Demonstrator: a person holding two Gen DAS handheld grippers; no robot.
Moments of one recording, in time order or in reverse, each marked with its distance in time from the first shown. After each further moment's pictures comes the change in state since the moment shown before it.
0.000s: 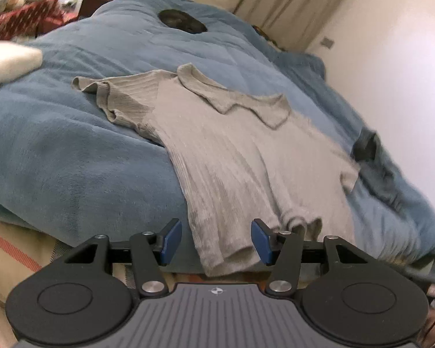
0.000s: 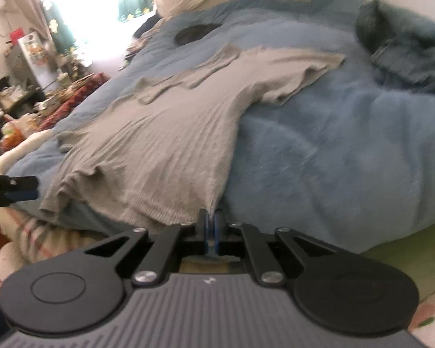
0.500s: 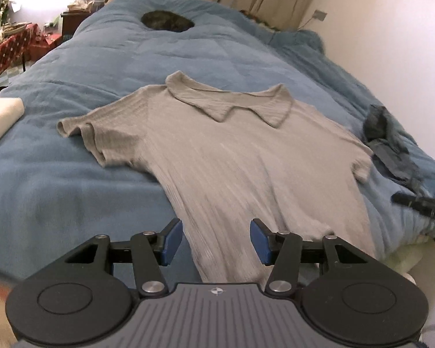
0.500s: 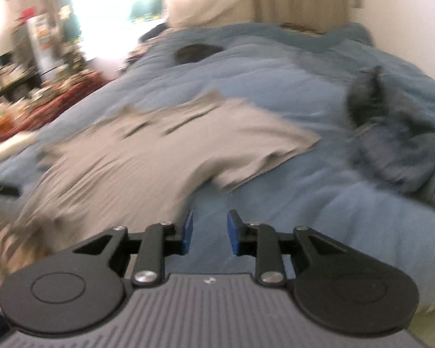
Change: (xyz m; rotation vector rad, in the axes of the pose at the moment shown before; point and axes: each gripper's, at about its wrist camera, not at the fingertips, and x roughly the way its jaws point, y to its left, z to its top) left arm 0.010 -0.033 0.020 0.209 0.048 0.095; right arm -0.018 -0.018 0.060 -0.187 -0.024 -0.013
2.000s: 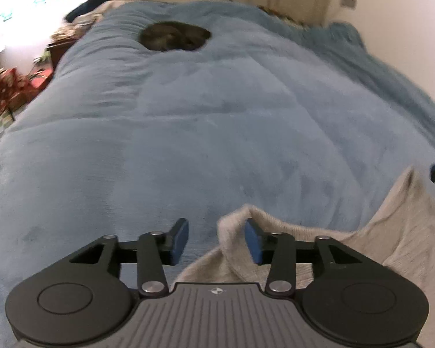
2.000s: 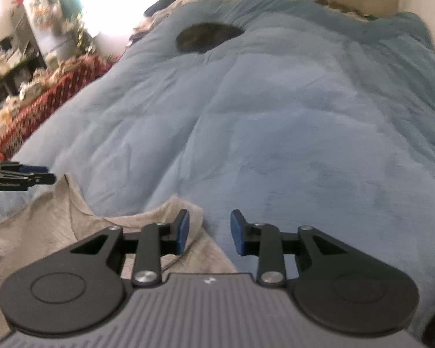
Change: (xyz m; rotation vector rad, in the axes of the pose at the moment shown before) left arm 0.222 0.100 0.251 0.094 -0.001 0.130; right arm 0.263 -0.092 0.259 -0.009 0.149 0.078
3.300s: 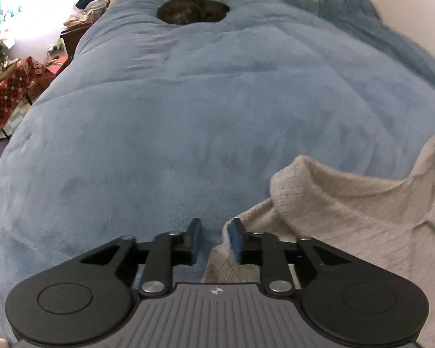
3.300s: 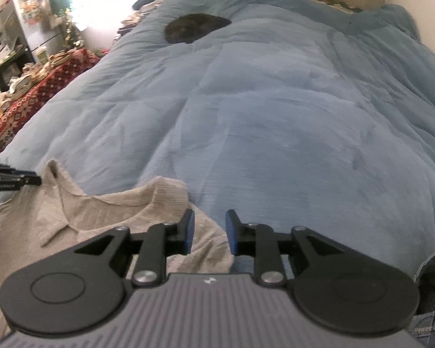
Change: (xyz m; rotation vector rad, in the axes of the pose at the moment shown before) left arm 0.009 0.019 -0.031 0.058 0.086 0.070; right arm 0.000 0.013 -0.022 0.000 0.041 -0.040
